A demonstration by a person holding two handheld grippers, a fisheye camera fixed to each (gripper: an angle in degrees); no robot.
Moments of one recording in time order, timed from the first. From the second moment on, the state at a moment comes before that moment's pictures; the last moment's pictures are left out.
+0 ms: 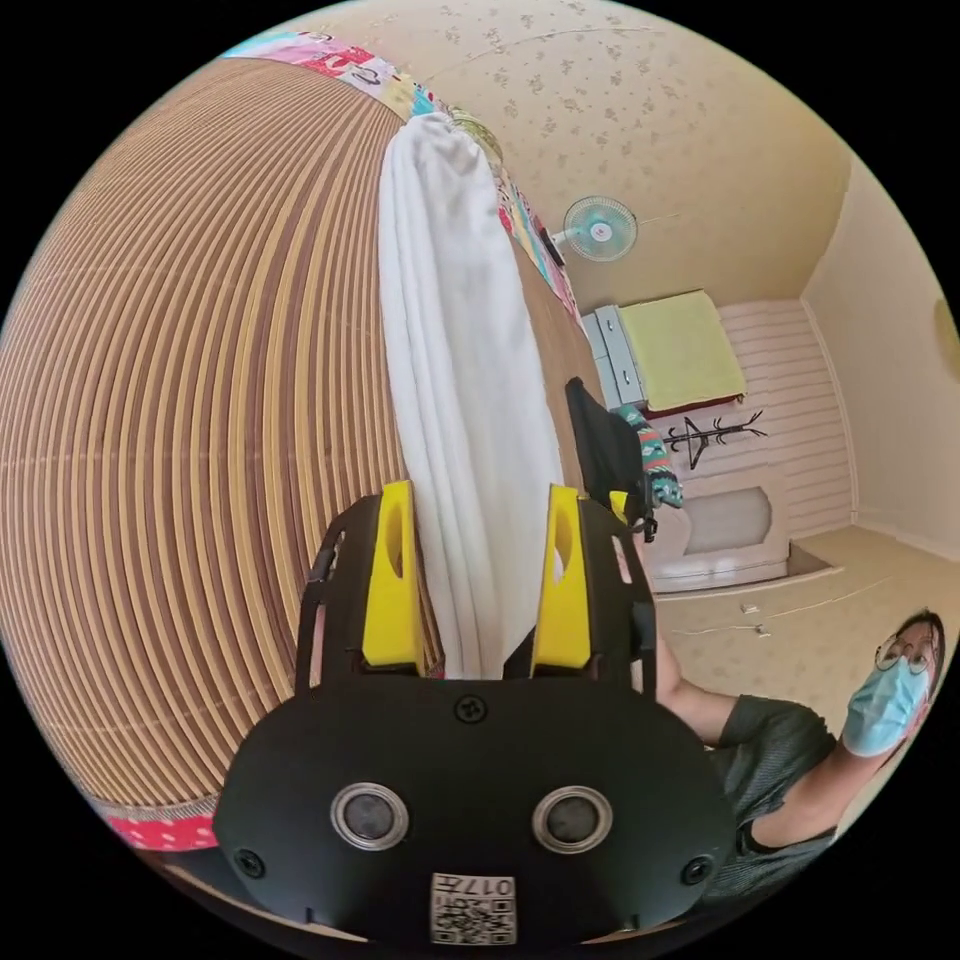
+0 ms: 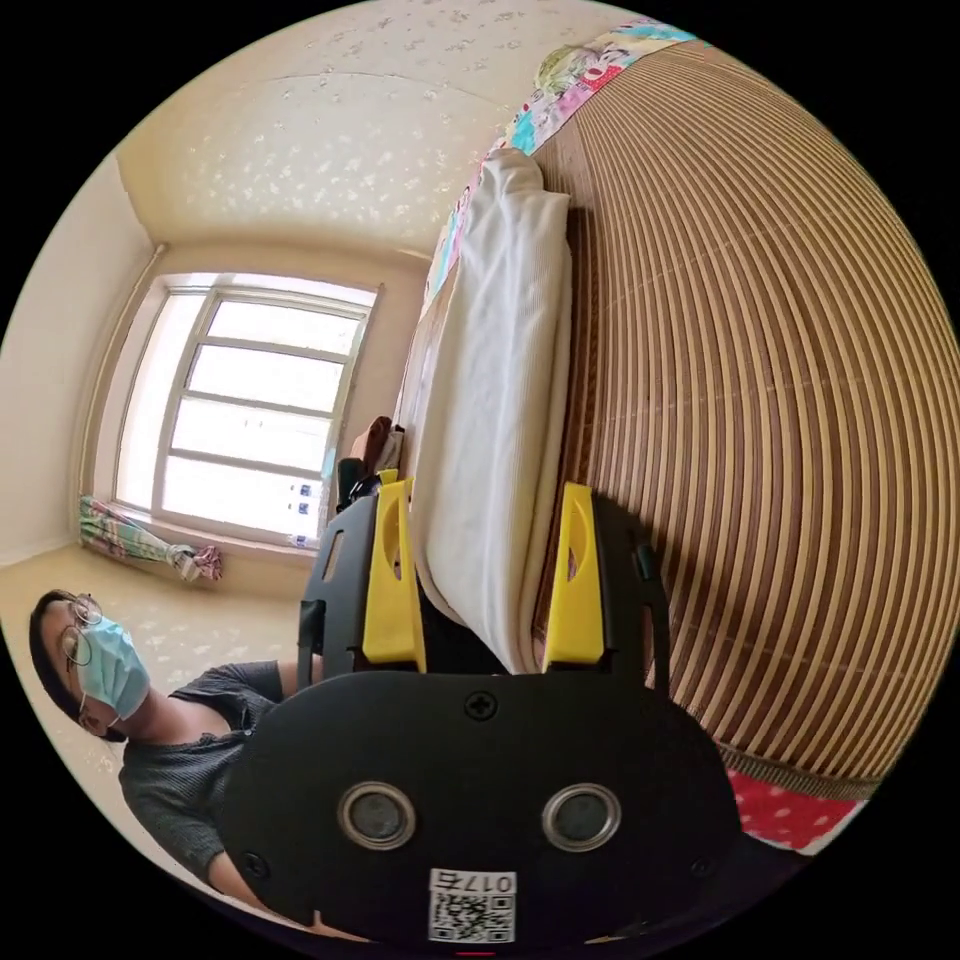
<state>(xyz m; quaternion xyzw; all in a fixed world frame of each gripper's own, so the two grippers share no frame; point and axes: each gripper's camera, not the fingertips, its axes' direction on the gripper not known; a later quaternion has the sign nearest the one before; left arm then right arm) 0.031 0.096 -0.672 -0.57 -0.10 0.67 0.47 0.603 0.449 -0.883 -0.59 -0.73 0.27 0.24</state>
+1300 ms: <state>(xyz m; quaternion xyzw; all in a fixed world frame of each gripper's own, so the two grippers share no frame) 0.206 0.132 -1.234 -0.52 0.50 0.66 0.21 1.007 0.072 -0.908 0.02 -0.89 0.30 0.34</state>
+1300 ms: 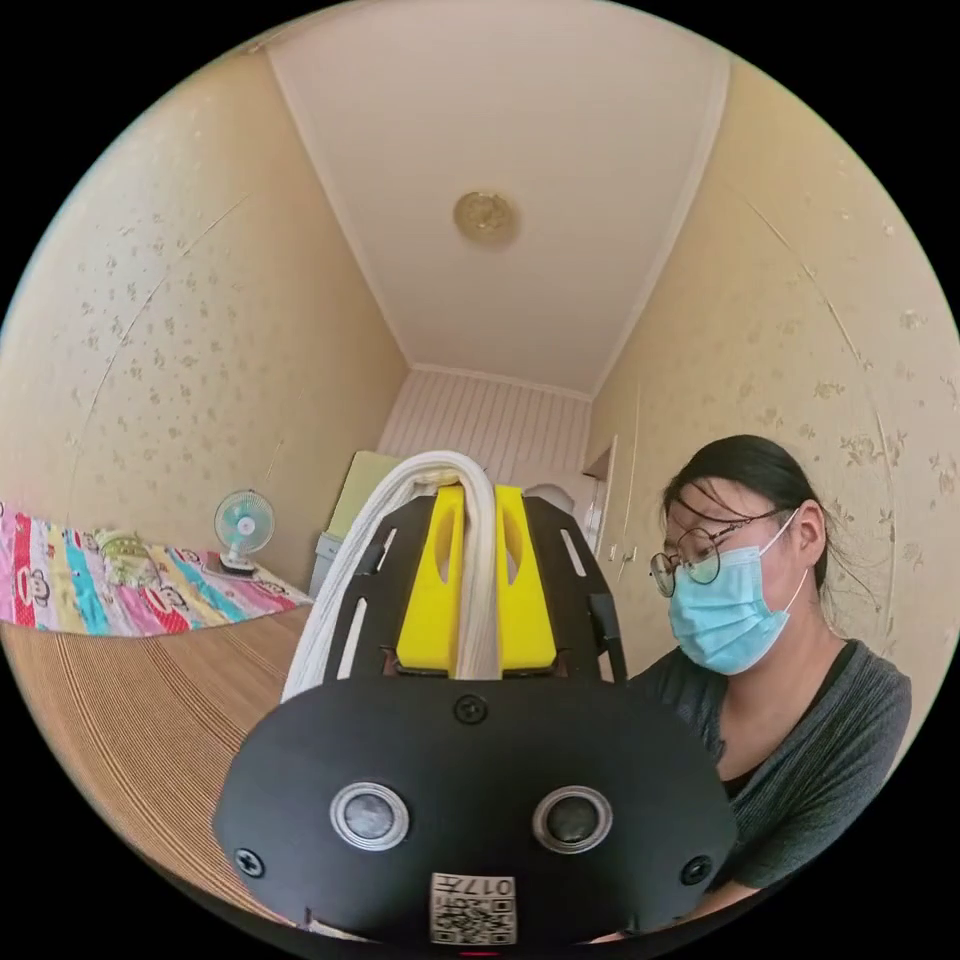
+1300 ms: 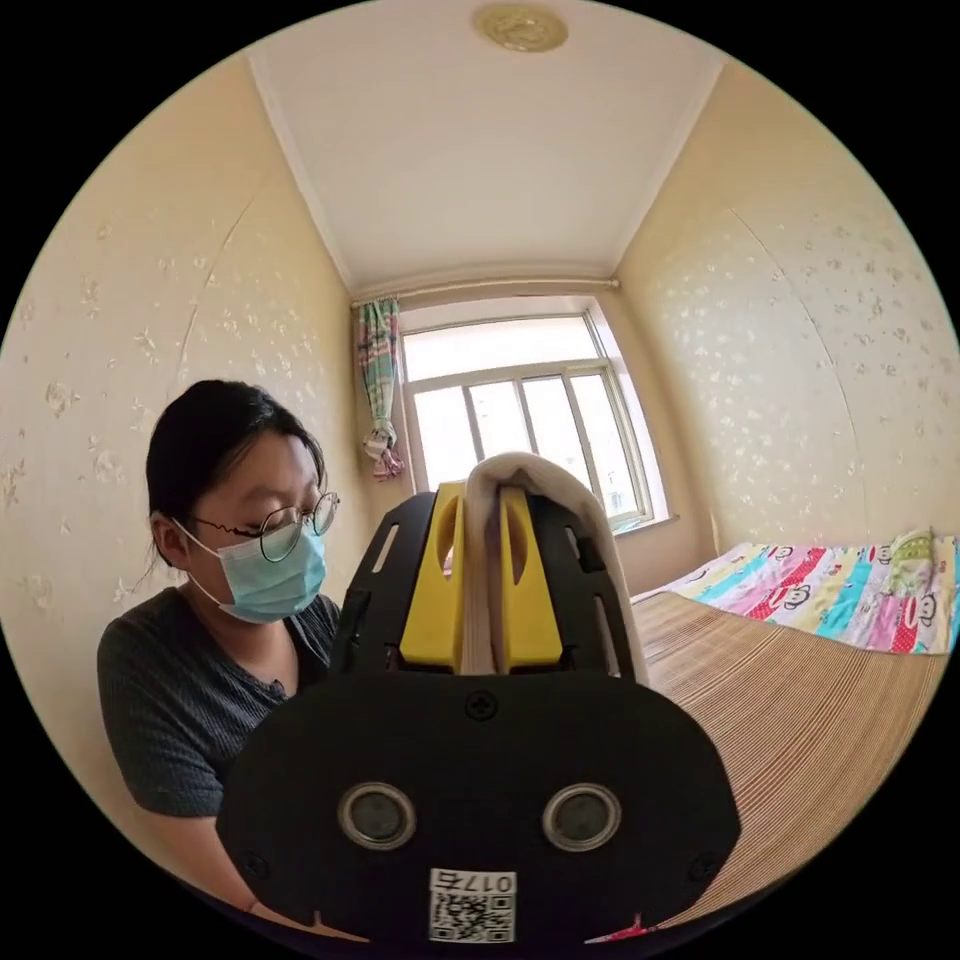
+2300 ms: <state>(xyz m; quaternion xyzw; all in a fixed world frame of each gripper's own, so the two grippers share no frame) 0.017 0.052 -0.845 -0.58 0.10 0.73 0.35 0.761 0.293 -0.940 -0.34 -0.81 0.15 0.45</state>
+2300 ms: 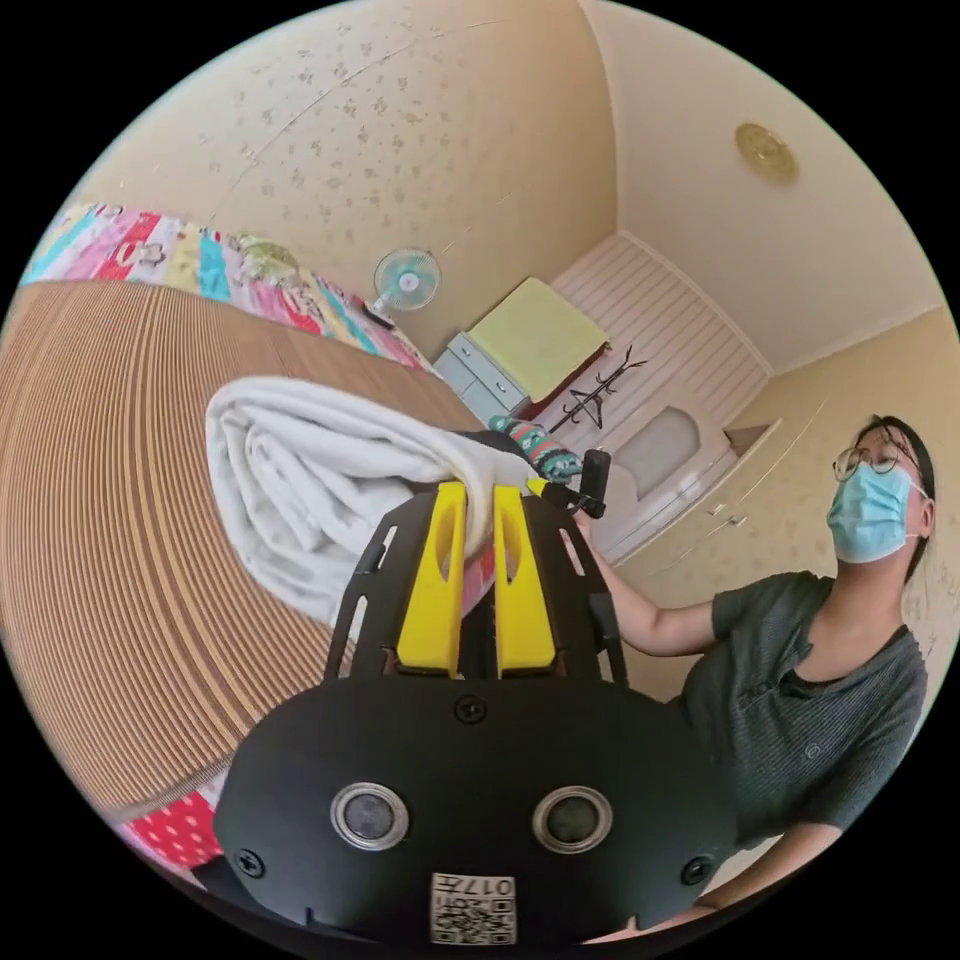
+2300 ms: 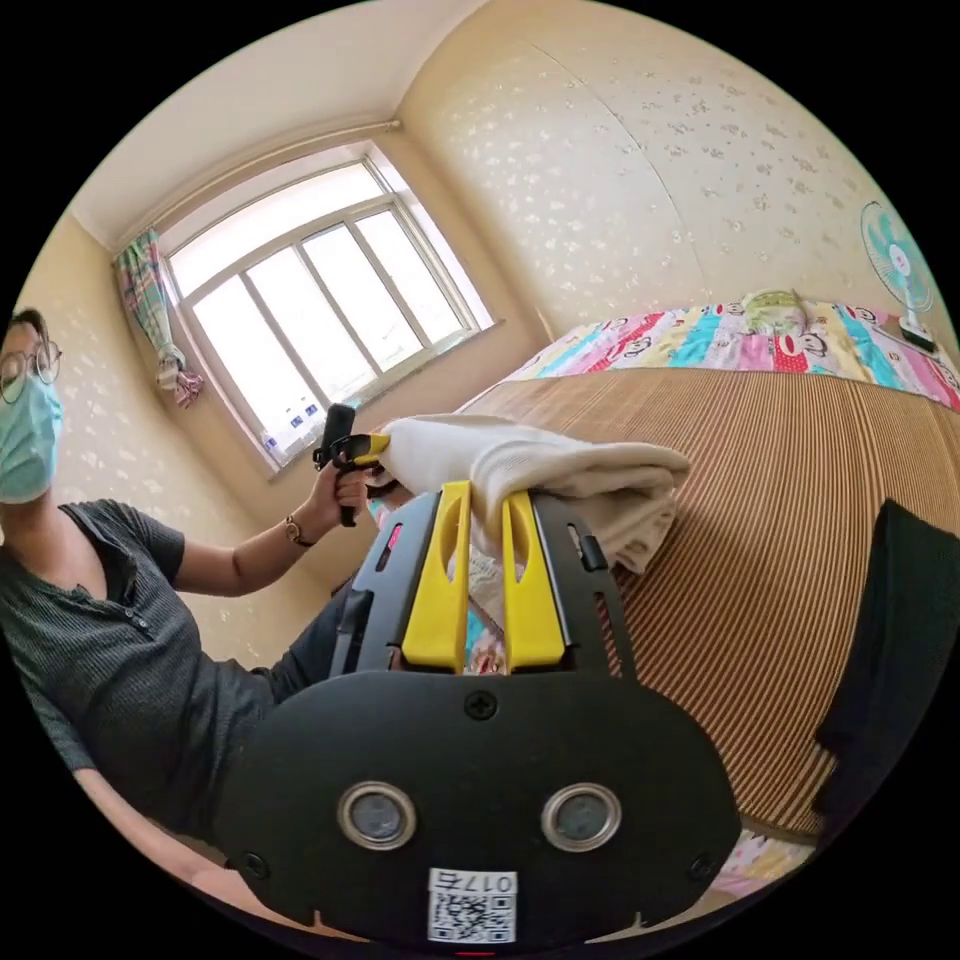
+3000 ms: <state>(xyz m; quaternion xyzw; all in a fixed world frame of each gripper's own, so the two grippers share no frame) -0.062 0.118 -0.723 -0.49 -0.10 0.74 0.46 0.800 0.433 -0.963 -0.51 -0.74 0.39 0.20</state>
